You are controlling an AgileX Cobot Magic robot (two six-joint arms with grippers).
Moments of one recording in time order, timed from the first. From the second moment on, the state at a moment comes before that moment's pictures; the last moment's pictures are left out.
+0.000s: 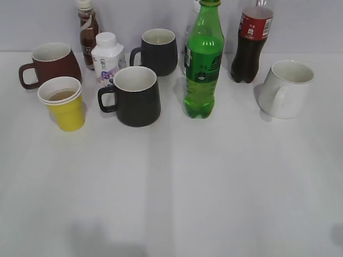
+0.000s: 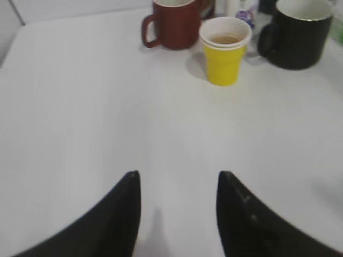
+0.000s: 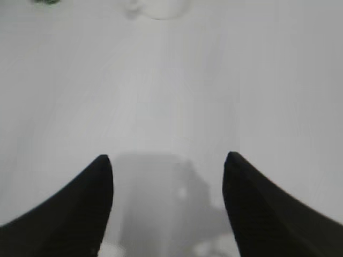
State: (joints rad) left arm -0.06 0.00 -0.52 -0.02 1.07 0.08; right arm 0.22 0.12 -0.50 -0.04 1.04 0.00
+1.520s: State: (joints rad) left arm 0.01 -0.01 -0.52 -0.02 1.07 0.08; right arm 0.07 -0.01 -0.50 -0.04 1.04 0.00
